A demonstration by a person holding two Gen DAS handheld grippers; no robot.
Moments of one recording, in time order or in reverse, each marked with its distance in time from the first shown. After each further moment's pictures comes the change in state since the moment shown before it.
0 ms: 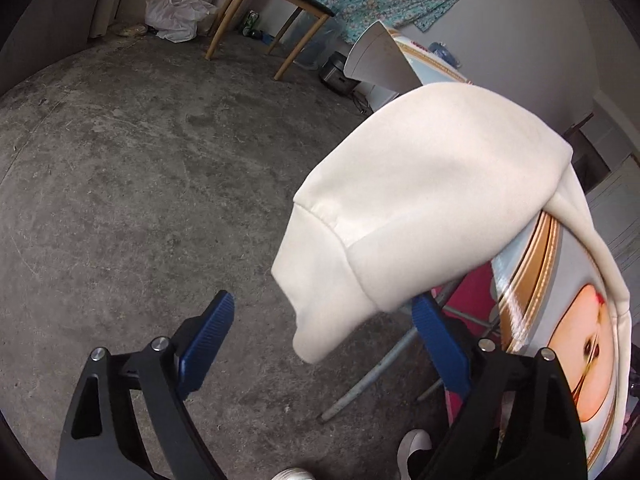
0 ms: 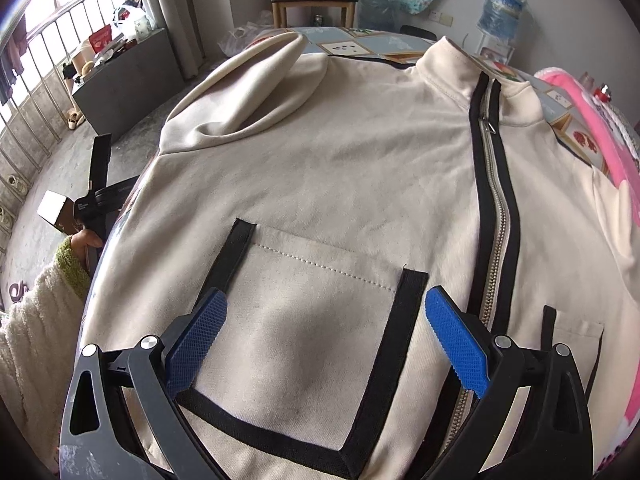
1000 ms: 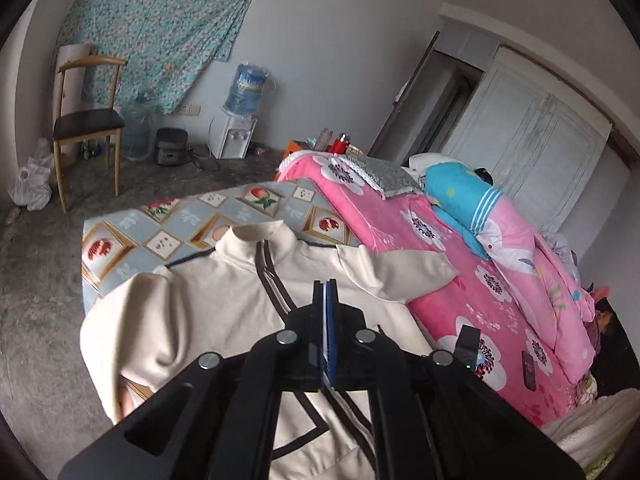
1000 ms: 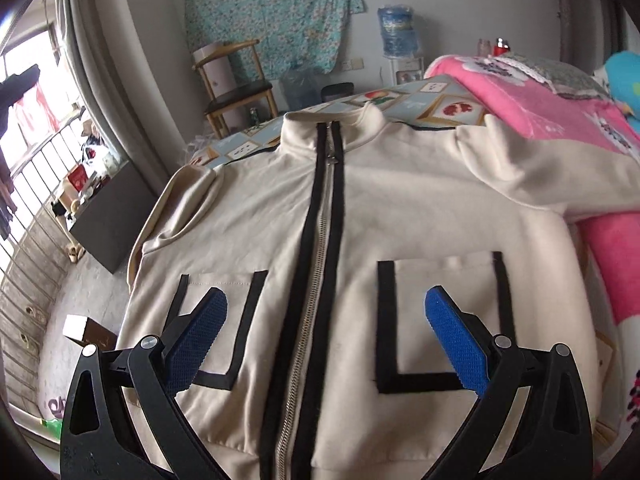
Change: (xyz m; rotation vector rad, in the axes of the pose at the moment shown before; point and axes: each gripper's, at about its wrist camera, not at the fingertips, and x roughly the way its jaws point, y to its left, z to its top) left arm -0.196 -0.429 0.021 0.480 0.010 -0.217; right arm -0.110 -0.132 -0.079 0.384 -0.299 0.024
